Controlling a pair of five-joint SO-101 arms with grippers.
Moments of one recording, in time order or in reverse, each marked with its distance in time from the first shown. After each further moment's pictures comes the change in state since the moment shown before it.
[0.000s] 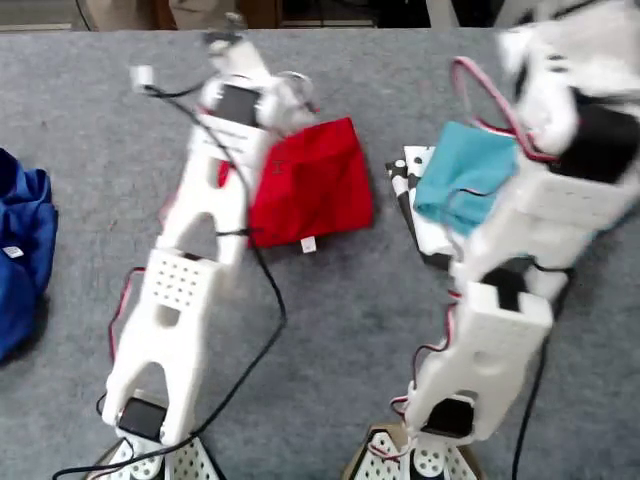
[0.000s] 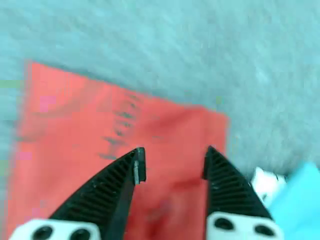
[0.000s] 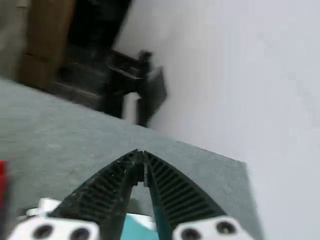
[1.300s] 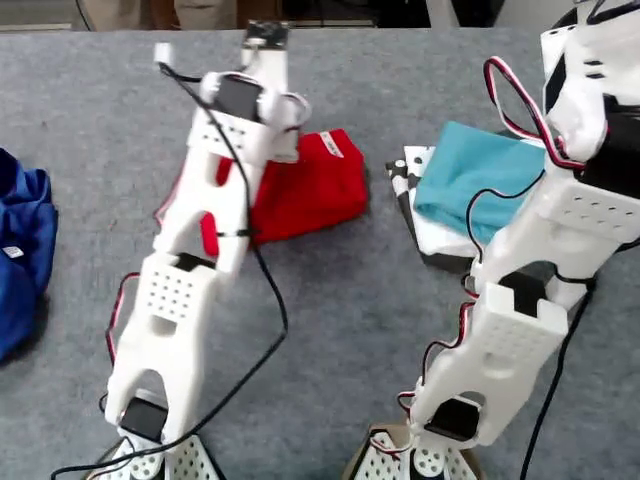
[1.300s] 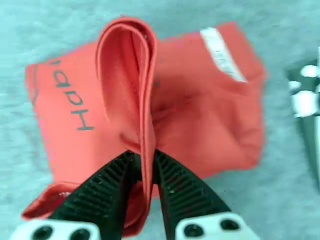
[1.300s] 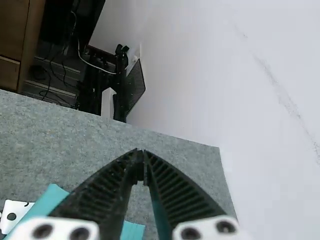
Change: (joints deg) left arm 5.4 -9.6 12.0 8.3 -28.0; right arm 10.2 -1.1 -3.6 -1.6 0.0
